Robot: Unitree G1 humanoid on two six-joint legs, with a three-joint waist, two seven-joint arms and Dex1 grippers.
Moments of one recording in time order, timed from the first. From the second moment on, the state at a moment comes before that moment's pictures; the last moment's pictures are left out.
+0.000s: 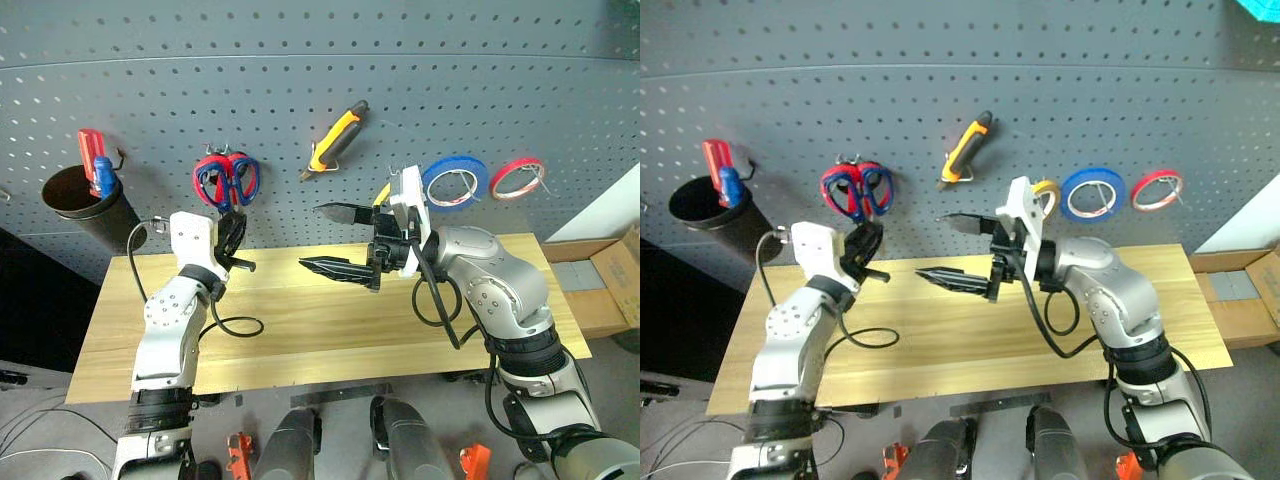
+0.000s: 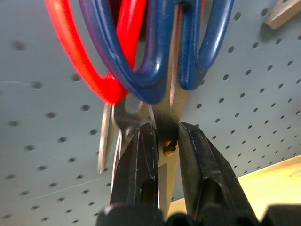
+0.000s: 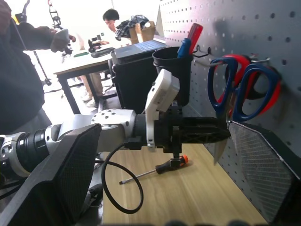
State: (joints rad) left arm -0.32 0.34 0.19 0.01 -0.24 0.18 -0.36; right arm -0.67 -0.31 0.17 -0.25 0.57 0.62 0.88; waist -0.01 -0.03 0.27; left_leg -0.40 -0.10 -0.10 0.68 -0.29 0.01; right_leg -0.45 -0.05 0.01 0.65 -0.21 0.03
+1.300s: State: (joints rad) left arm -0.36 0.60 0.27 0.40 -0.25 0.74 -0.27; right arm -0.53 -0.28 0.38 -0.21 0.33 0.51 0.81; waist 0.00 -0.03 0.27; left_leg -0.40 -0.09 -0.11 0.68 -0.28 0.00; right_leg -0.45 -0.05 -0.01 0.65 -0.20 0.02
